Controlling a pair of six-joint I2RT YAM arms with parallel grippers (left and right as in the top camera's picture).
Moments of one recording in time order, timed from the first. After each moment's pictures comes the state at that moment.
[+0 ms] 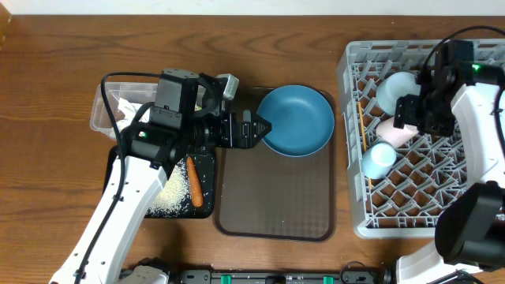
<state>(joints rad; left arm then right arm) -0.29 1.32 1.15 -0.68 0.67 -0.36 -0.15 1.77 1.54 -1.22 -0.01 0.07</state>
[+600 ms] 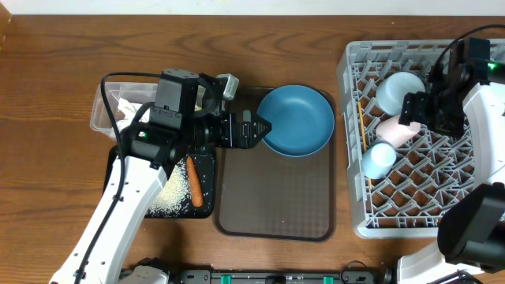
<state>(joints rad) -0.29 1.32 1.15 -0.68 0.67 -0.36 -0.21 1.77 1.56 -1.23 -0.06 0.06</state>
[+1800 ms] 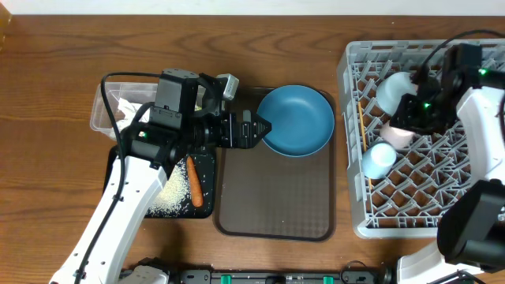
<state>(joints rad) -0.29 1.32 1.15 -0.68 0.67 -0.36 -0.20 1.77 1.47 -1.14 -0.29 -0.01</state>
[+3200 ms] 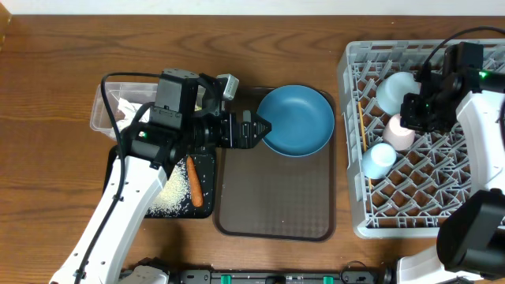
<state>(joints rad) -0.29 1.32 1.15 -0.69 0.67 -0.36 -0.18 1.72 1.45 -1.10 -0.17 -0.01</state>
